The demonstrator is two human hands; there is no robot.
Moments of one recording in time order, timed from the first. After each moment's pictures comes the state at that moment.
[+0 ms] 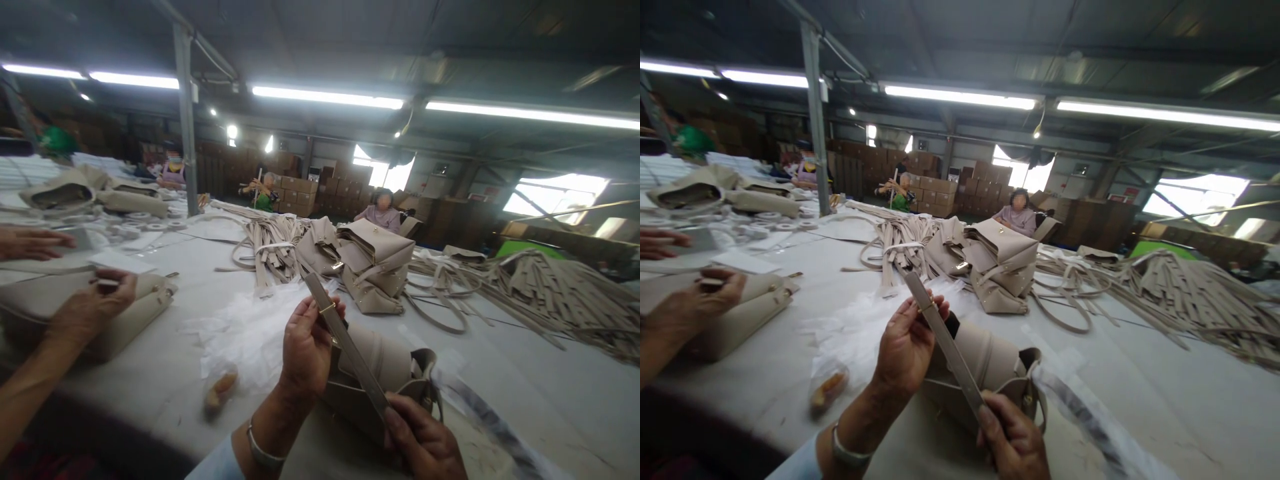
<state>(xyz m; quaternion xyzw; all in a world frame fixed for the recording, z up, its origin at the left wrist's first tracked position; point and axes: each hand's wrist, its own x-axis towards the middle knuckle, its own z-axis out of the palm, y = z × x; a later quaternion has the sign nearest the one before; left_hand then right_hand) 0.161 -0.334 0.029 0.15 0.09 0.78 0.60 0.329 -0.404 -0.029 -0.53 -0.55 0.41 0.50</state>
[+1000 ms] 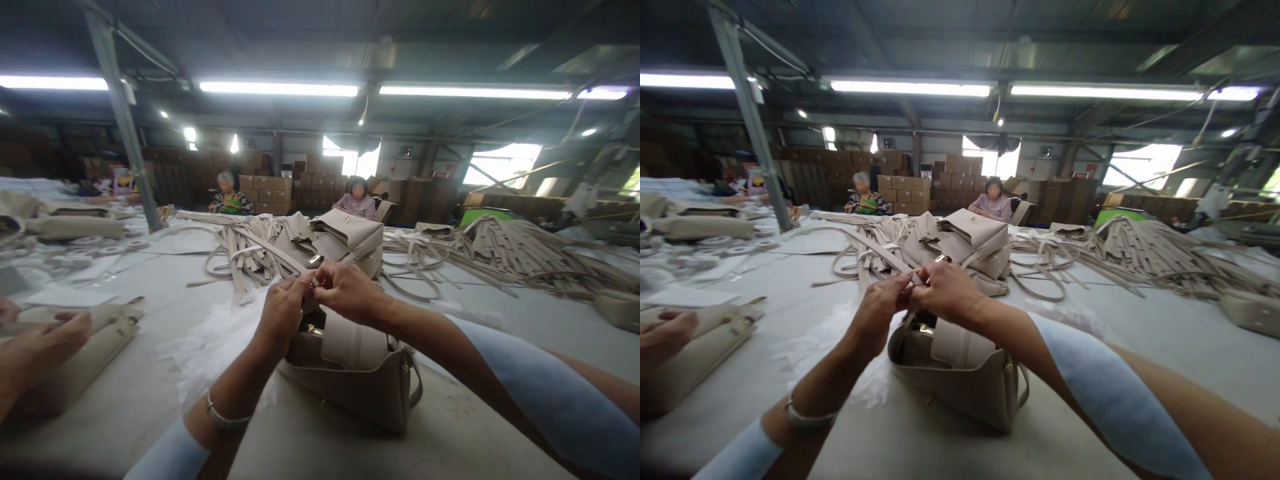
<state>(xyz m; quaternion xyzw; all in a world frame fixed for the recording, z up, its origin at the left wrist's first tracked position) 0.145 -0.316 0.069 0.51 0.37 0.63 0.45 0.268 -0.306 0.125 -0.46 -0.84 0.13 0.25</state>
